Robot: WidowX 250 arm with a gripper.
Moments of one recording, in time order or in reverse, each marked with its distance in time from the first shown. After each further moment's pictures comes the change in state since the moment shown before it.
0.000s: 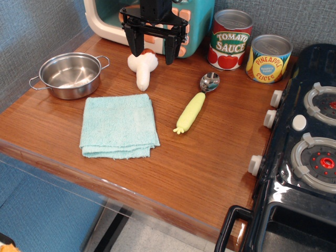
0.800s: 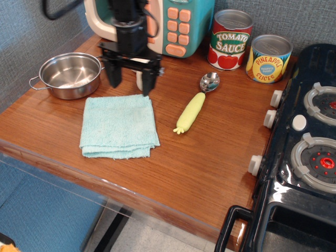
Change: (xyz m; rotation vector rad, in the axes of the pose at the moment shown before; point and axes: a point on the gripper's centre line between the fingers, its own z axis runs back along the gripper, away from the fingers) arm -0.050 0.031 -0.032 -0.010 0.057 0.021
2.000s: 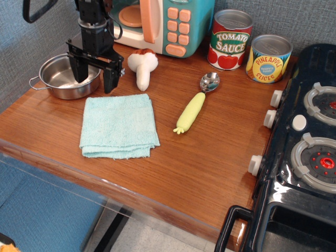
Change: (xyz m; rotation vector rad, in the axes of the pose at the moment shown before) arm 0.006 0.067 -0.024 0.103 0.079 -0.032
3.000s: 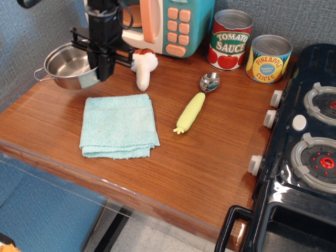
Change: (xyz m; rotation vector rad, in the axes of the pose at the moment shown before) arm -0.014 -0.030 0.047 0.057 -0.069 0.023
